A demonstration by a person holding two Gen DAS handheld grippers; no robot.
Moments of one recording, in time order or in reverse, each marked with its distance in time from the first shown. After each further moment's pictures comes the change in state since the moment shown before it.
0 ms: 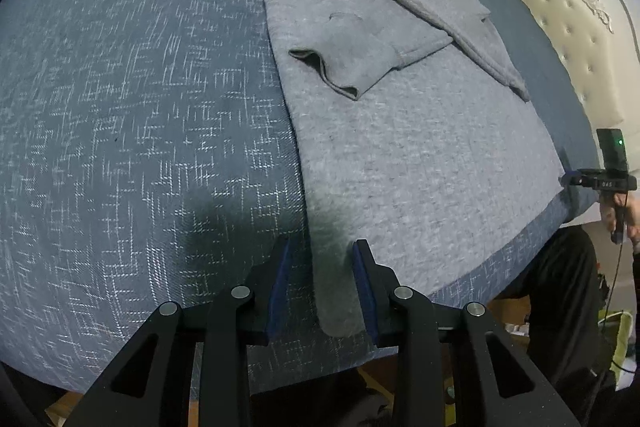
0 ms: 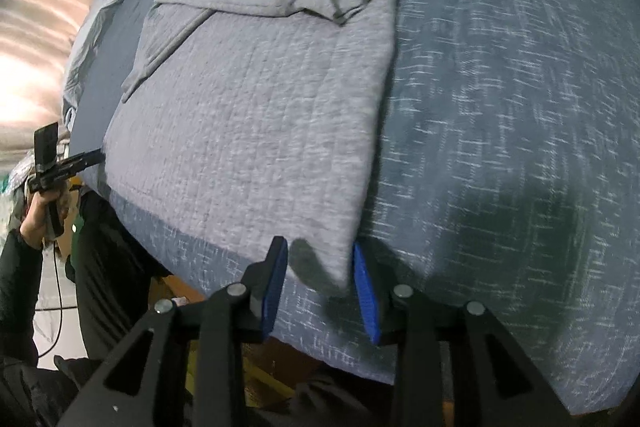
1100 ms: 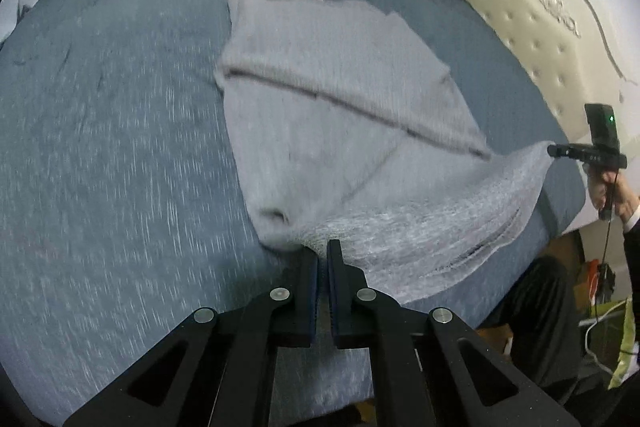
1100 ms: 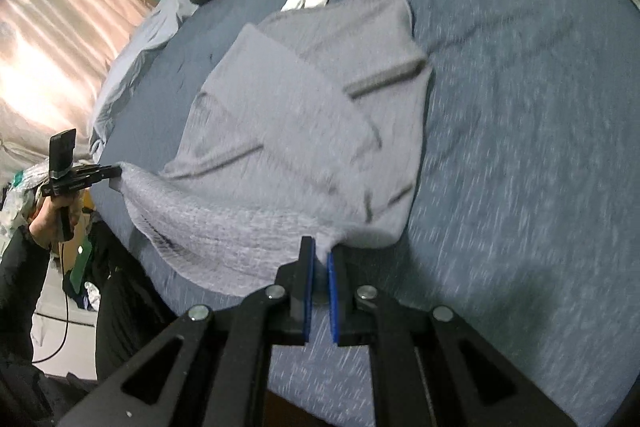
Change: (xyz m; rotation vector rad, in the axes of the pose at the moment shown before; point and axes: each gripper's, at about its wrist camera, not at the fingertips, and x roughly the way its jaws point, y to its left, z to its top) left arm -0.075 -0.039 0.104 0.129 -0.165 -0.011; right arm -0.106 0.024 0.097 -0.120 -0.268 0.018
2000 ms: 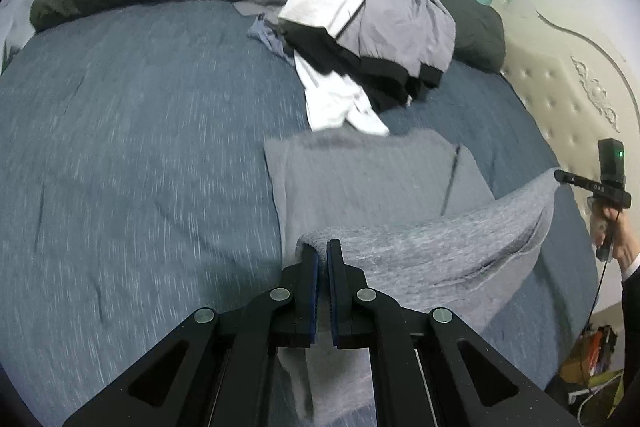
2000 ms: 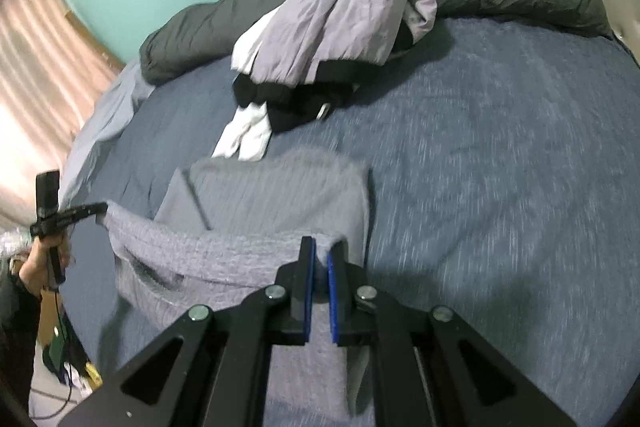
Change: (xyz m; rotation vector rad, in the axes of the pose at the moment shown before) left arm 0.064 0.105 0.257 -0.067 -0.153 0.032; right arm 0.057 -0.069 0.263 0.053 -0.216 -0.096
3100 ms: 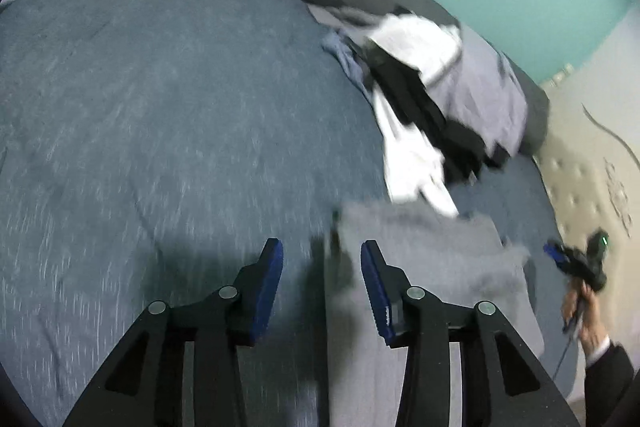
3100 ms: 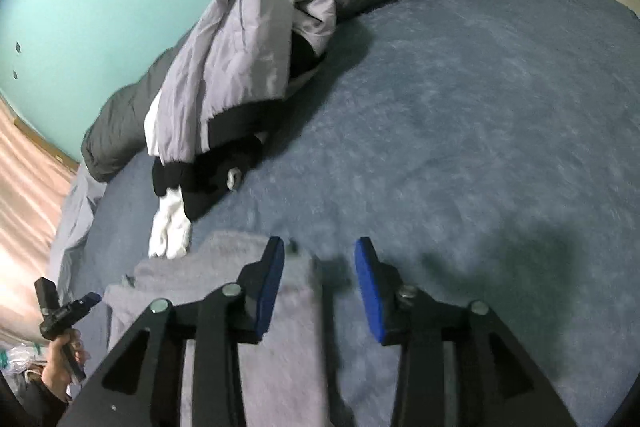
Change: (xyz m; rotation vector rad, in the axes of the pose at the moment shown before) left arm 0.064 0.085 0.007 -0.254 -0.086 -0.049; right arm 0.072 -0.091 -0.002 0.299 -0.144 -0.052
